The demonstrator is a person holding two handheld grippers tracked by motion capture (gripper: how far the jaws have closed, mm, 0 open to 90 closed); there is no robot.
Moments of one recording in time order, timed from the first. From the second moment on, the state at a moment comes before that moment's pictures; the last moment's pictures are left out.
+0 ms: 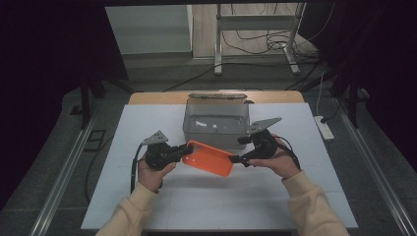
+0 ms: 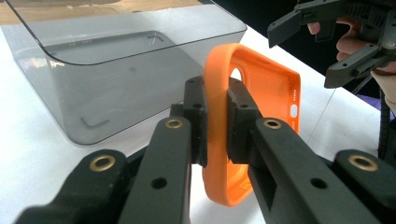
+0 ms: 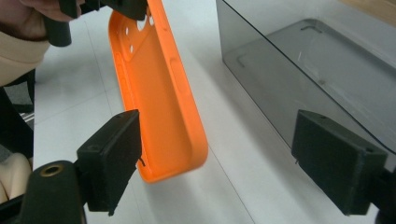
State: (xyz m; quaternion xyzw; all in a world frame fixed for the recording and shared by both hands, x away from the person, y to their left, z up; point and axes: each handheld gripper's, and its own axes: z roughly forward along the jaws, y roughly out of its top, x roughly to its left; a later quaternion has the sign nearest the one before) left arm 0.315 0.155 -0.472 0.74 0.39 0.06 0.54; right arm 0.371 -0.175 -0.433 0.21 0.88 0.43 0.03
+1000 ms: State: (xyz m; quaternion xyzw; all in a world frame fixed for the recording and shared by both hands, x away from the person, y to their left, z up) left arm 0.314 0.146 -0.474 0.75 0.38 0.06 0.54; right arm 0.372 -0.149 -0.441 0.21 0.87 0.45 -0.01
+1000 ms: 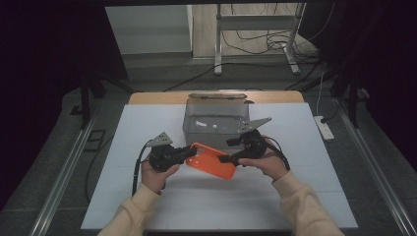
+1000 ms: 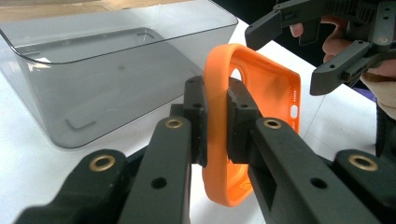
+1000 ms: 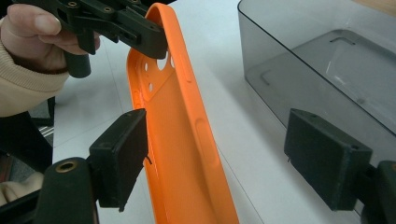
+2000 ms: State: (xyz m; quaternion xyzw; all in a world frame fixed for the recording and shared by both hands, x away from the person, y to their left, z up) left arm 0.313 0.142 -0.475 0.75 0.37 0.06 0.54; right arm 0.371 -0.137 -0.447 0.21 0.87 0.45 -0.03
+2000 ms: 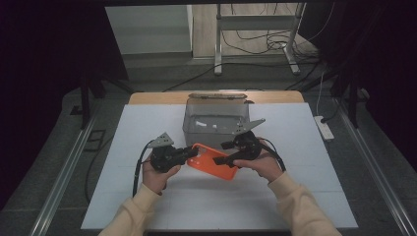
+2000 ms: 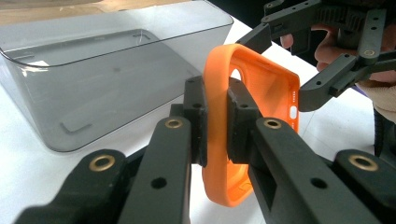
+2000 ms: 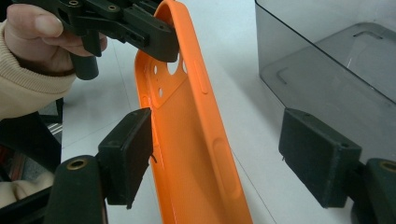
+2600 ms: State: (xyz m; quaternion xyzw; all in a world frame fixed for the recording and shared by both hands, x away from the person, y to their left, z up) left arm 0.311 0.136 -0.475 0.76 0.37 0.06 0.54; right arm 0.370 -0.131 -0.454 0.20 0.88 0.44 -0.04
